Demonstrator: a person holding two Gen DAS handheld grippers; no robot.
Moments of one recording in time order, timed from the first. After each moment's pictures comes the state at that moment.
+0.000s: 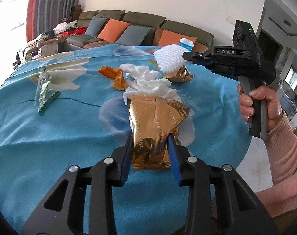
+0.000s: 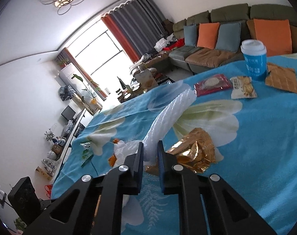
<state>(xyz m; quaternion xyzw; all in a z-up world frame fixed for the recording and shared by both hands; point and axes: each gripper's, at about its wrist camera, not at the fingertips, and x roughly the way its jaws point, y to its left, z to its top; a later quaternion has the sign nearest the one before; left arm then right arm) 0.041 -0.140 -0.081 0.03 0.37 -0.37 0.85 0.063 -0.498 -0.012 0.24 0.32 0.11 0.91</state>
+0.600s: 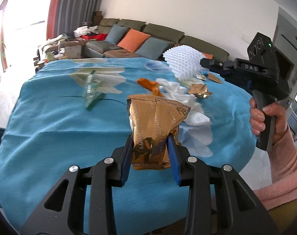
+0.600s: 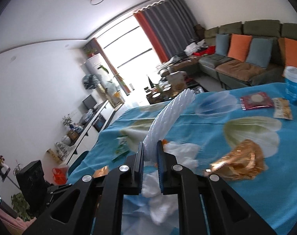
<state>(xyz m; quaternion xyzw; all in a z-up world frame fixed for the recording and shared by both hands) 0.032 -0.073 -0.061 -0.01 0.35 -0.30 0.89 0.062 -0.430 0.018 0.19 0.29 0.21 0.91</state>
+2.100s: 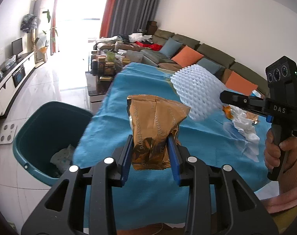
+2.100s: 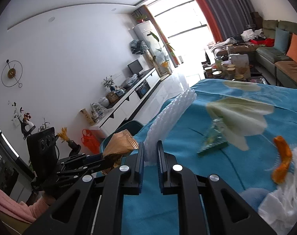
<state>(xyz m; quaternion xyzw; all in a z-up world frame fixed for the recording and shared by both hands) 0.019 0.075 -0.048 -0.07 0.33 -0.12 0.93 0.097 -0.253 0.009 0.11 0.33 0.40 0.85</state>
